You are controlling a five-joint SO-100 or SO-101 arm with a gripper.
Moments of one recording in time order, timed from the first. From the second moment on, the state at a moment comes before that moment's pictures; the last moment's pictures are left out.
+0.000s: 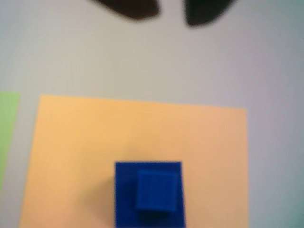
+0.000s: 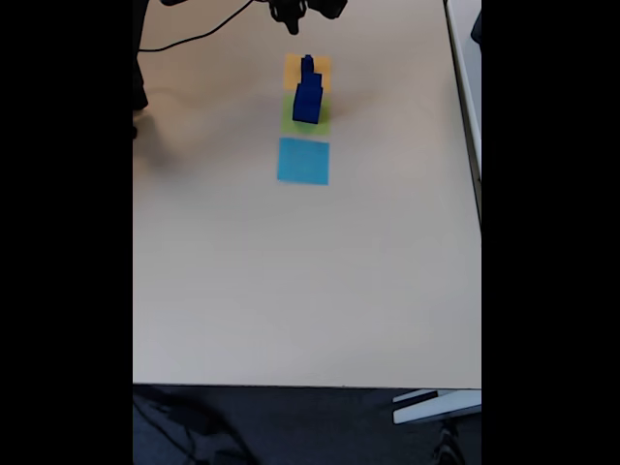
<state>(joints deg) -19.5 66.4 53.6 82.5 105.6</state>
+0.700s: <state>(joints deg) -20.8 64.0 50.5 82.5 106.7</state>
